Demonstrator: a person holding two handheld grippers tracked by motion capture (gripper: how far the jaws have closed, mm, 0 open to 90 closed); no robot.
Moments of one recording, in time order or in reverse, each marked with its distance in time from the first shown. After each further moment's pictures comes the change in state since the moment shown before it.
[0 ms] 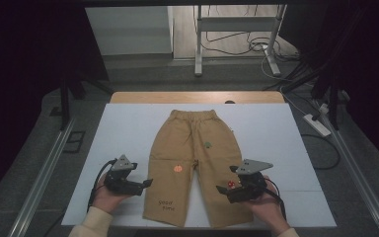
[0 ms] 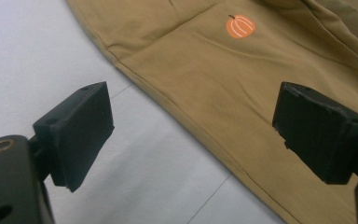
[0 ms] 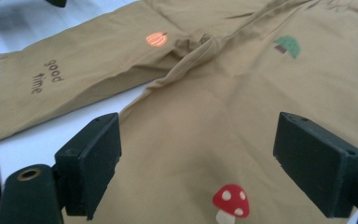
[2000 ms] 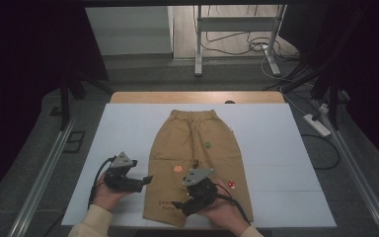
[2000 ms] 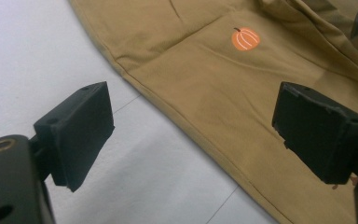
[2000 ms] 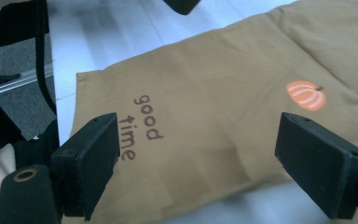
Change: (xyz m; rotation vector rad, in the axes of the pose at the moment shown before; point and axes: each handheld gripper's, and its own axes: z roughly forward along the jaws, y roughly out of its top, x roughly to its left) left arm 0.006 0.005 0.000 -0.021 0.002 -0.006; right arm 0.086 0.043 0.087 0.081 0.205 -0.147
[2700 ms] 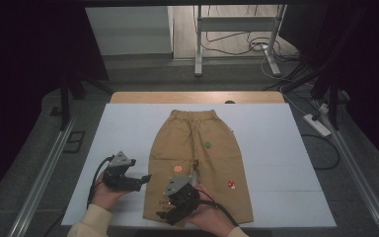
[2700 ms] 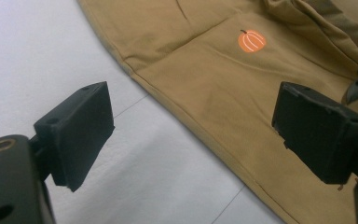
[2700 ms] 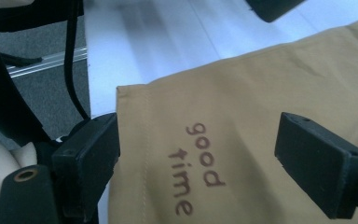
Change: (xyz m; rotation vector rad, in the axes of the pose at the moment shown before) left arm 0.004 -0.001 -0.002 -0.007 0.009 -0.016; right arm 0.029 0.016 0.035 0.039 0.083 -0.072
